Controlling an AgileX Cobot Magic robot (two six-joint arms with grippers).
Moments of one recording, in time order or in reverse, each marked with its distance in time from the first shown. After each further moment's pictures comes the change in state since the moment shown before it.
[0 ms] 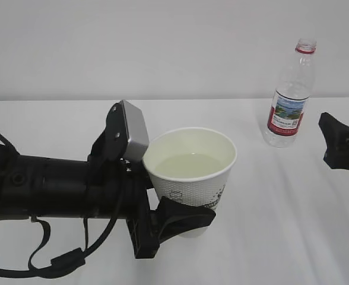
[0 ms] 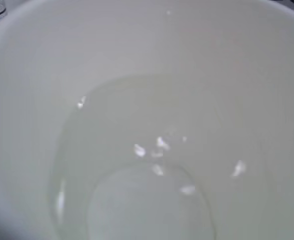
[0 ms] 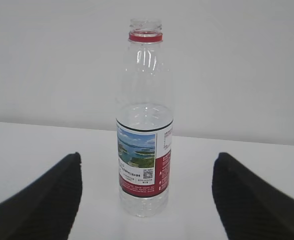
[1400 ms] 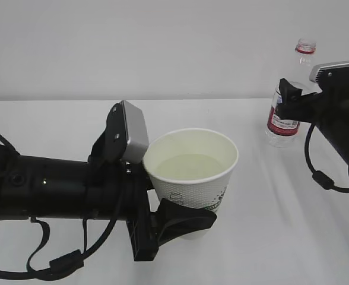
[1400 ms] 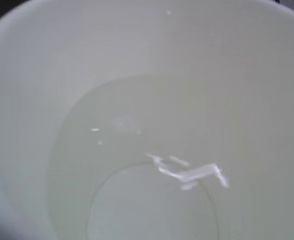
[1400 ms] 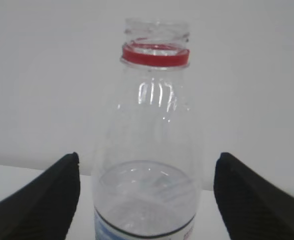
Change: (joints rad) left arm 0.000 0.000 0.000 0.015 -0.016 0.000; right arm 0.000 0.402 -0.476 0.022 0.008 -0.054
